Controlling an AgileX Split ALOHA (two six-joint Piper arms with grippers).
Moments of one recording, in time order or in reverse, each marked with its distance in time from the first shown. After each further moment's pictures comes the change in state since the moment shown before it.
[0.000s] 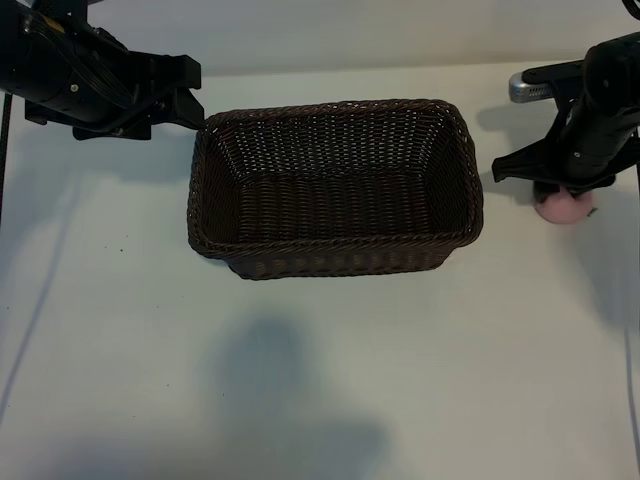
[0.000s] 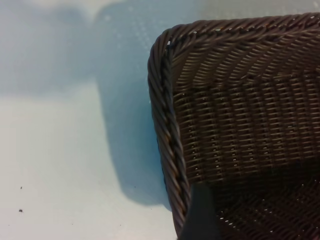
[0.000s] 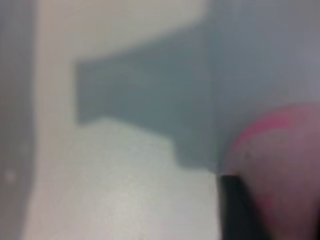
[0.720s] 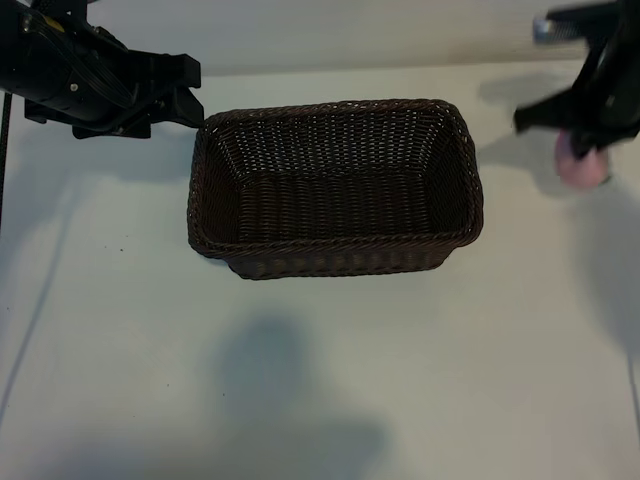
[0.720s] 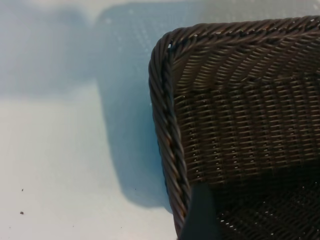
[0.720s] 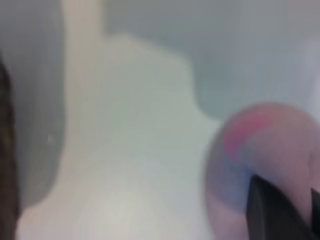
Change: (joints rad) left arm 0.000 0.000 0.000 0.001 -0.006 -0.001; right arm -0.004 -0.179 -0.141 -0.014 0.268 -0.008
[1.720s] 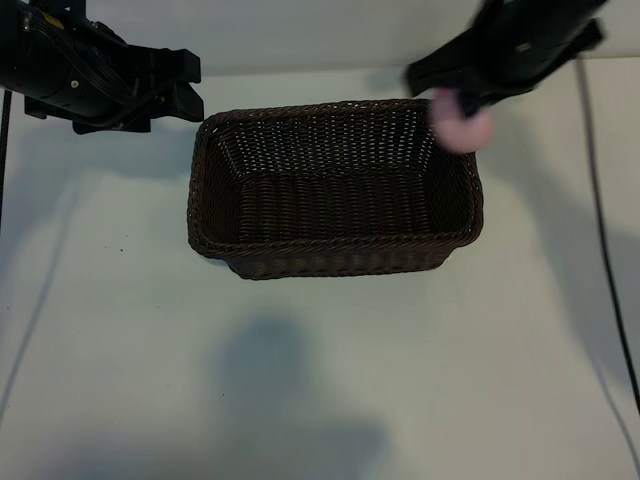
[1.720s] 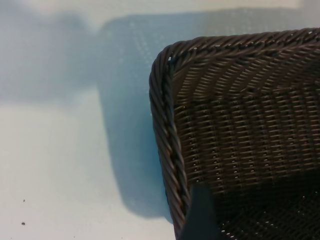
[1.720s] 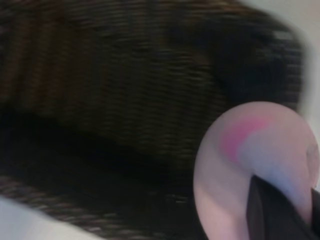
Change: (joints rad) left arm 0.000 0.000 0.000 0.000 -0.026 0.003; right arm 0.300 -0.043 -0.178 0.124 0.093 -0.063
